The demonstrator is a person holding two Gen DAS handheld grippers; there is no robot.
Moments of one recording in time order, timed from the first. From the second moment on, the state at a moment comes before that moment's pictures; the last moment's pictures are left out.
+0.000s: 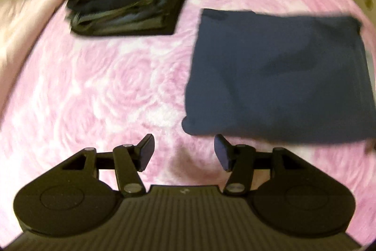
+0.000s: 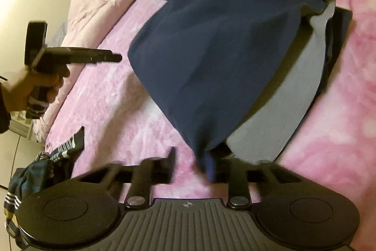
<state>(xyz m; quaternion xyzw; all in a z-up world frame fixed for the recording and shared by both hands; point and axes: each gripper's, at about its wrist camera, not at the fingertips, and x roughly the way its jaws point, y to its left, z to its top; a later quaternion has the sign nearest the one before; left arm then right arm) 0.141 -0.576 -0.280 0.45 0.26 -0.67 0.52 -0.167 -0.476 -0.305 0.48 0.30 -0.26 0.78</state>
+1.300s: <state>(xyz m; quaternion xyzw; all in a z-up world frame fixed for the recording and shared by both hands) 0.097 -0.585 -0.259 0.35 0.35 -0.70 0.52 -0.212 -0.527 -0.280 0.49 0.30 -0.29 0.76</state>
